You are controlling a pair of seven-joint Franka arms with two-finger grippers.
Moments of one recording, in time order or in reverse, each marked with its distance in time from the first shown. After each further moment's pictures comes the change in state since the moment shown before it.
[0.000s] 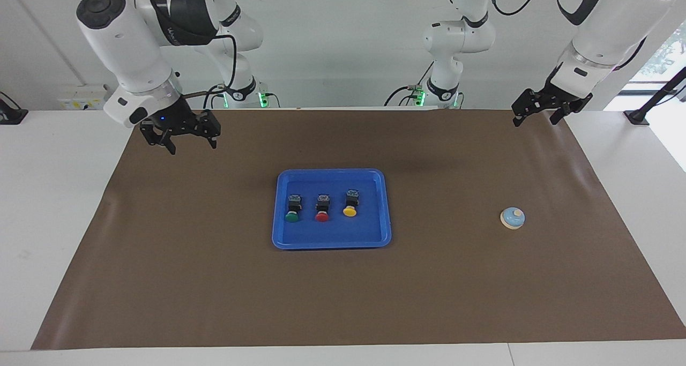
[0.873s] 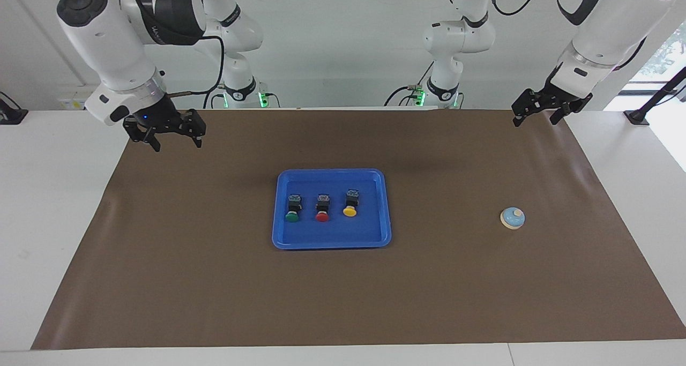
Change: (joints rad) left arm 0.000 0.000 0.000 0.000 0.000 0.000 0.000; right arm -0.016 0.000 0.000 0.017 -0.033 -0.032 0.002
